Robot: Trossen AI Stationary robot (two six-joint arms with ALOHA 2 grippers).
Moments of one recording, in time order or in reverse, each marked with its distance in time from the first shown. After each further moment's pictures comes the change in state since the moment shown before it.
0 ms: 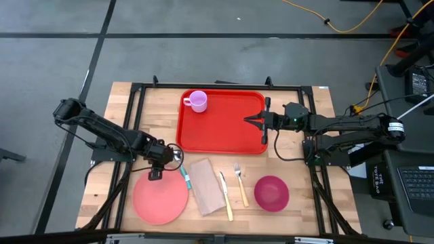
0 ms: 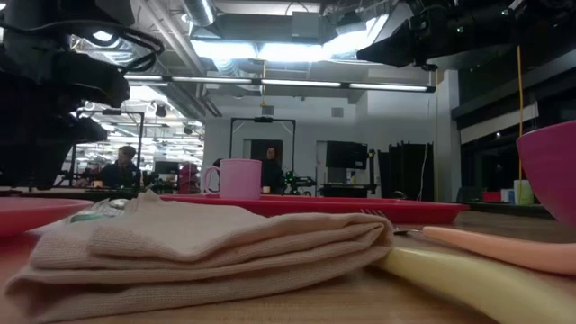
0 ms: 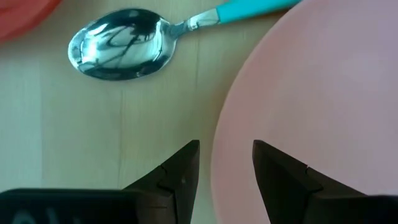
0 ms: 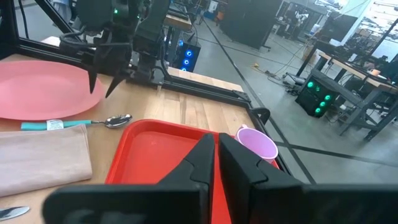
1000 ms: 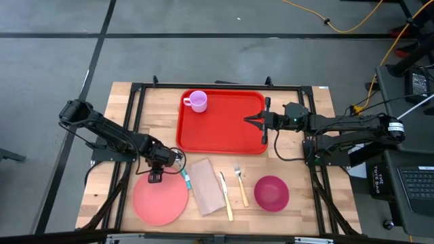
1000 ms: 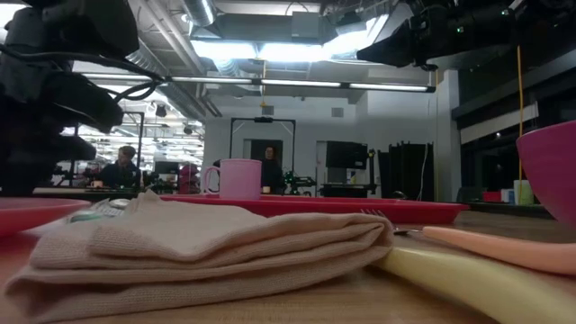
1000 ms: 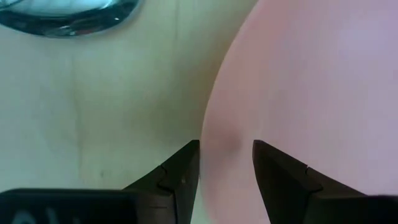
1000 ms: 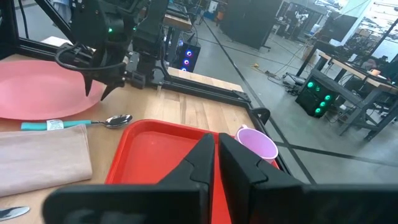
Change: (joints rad) left arm 0.000 0.121 0.000 0.009 0.114 -0.008; right arm 0.000 0.000 0.000 0.000 0.000 0.000
